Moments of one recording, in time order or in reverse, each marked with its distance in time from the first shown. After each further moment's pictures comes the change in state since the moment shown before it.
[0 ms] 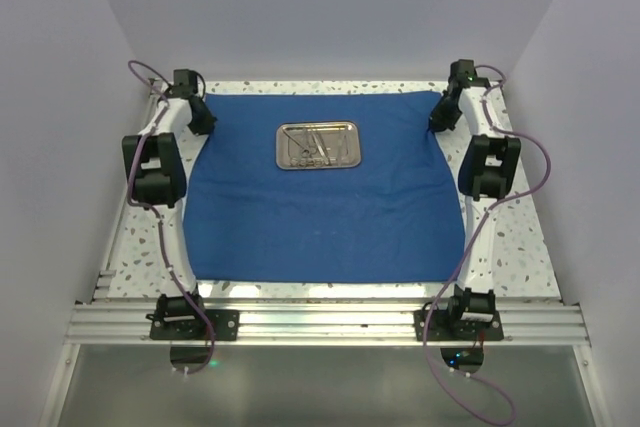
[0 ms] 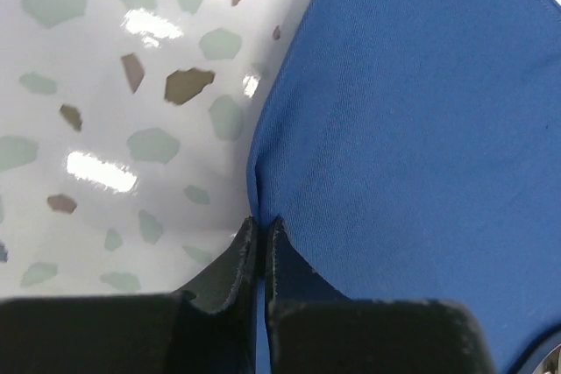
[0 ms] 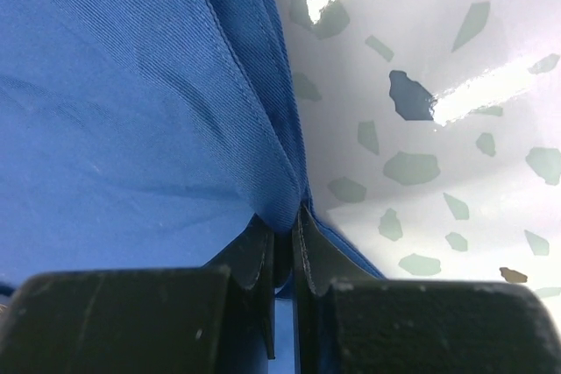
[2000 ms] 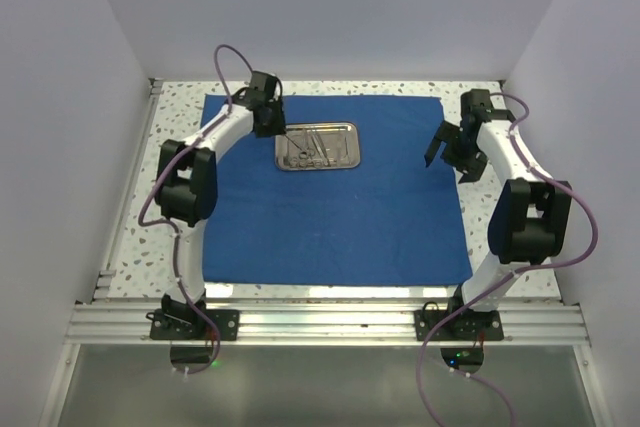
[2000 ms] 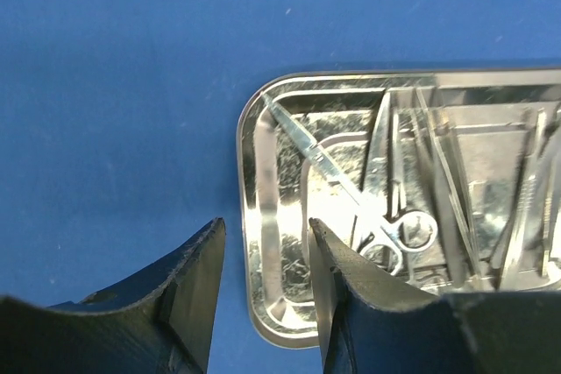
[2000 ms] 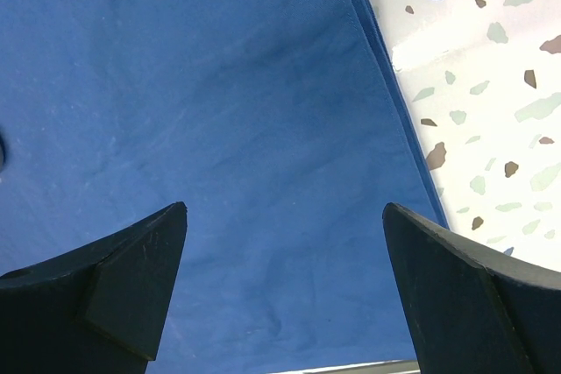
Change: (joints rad) left arm -0.402 -0.203 -0.172 0.053 -0.015 0.112; right arm 0.037 -0.838 -0.973 0.049 0.053 -0.073
